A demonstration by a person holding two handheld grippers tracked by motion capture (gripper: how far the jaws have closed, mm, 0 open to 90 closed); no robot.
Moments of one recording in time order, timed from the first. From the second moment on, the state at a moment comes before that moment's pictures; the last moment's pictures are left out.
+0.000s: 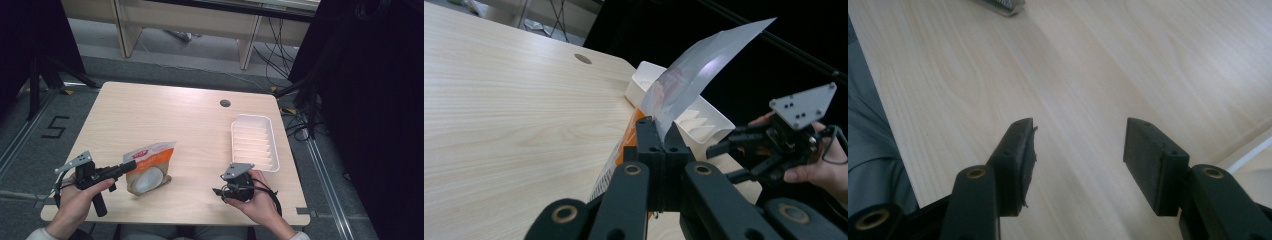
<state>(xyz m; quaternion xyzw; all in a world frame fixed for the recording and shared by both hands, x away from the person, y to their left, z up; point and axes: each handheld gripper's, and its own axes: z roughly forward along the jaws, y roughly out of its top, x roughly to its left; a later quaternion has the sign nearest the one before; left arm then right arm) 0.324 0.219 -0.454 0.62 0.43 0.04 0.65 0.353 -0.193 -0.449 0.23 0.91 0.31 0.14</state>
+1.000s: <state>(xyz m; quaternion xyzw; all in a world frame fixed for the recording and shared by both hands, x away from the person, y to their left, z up) 0.326 0.188 -0.434 0.65 0.38 0.03 0.66 0.394 -0.147 -0.350 0.13 0.93 0.30 0.17</state>
